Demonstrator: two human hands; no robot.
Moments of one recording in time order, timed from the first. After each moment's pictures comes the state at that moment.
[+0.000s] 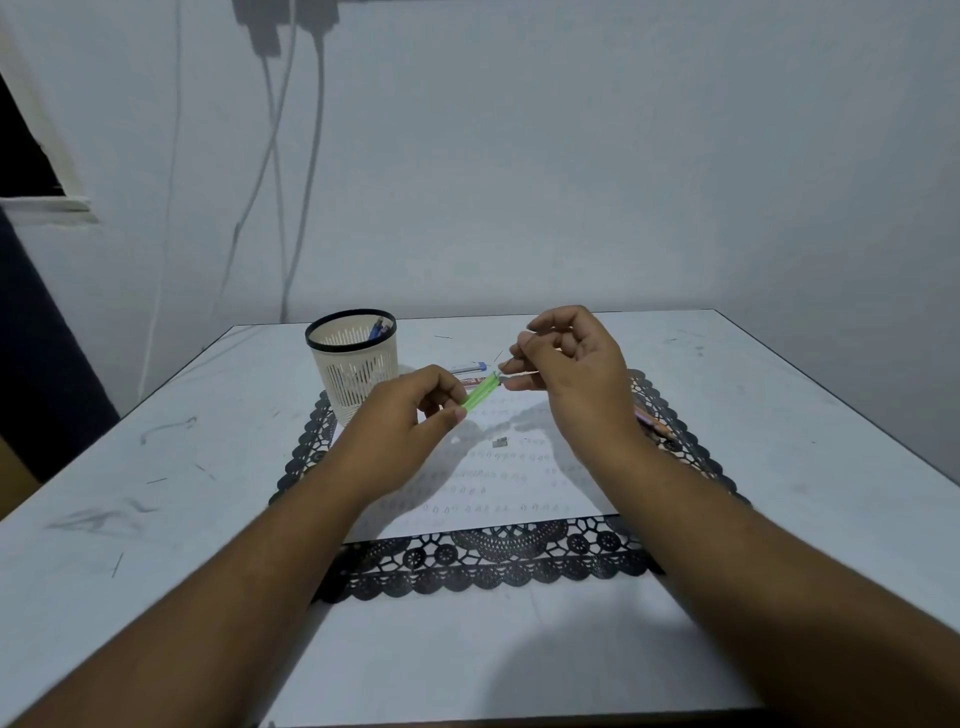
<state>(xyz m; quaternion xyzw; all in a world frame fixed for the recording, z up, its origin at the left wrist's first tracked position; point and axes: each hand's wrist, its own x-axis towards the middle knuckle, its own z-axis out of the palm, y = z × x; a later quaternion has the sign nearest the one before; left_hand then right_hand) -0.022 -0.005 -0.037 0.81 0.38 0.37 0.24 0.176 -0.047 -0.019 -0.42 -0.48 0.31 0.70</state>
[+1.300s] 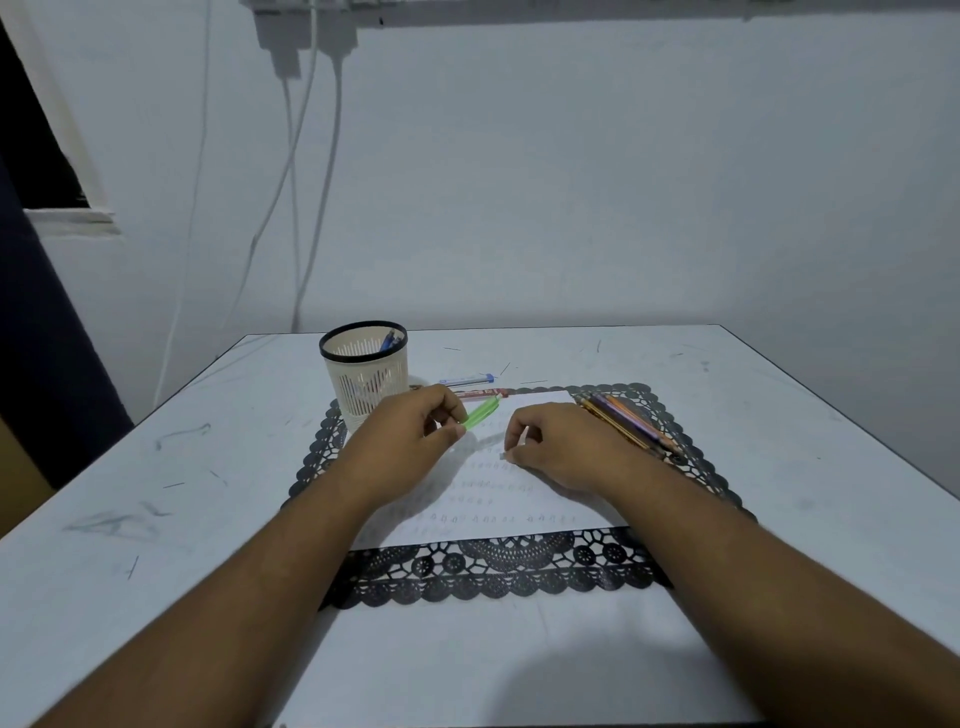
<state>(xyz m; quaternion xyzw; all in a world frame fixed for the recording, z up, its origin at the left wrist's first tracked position) -0.025 -0.004 -0.037 0.82 0.43 0.32 0.22 0.197 -0.032 -0.048 -0.66 -0.70 0.16 0.20</state>
